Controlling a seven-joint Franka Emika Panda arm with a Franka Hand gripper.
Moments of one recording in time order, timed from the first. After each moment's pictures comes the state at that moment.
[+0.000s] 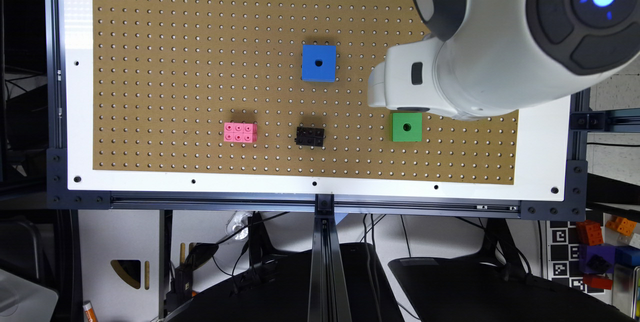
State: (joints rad) arm 0.08 0.25 0.22 -2.02 0.01 2.35 1.04
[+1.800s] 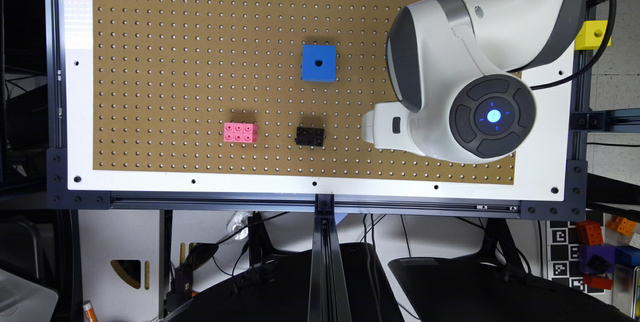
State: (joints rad) arm 0.09 0.54 0.20 -1.87 -0.05 2.45 1.06
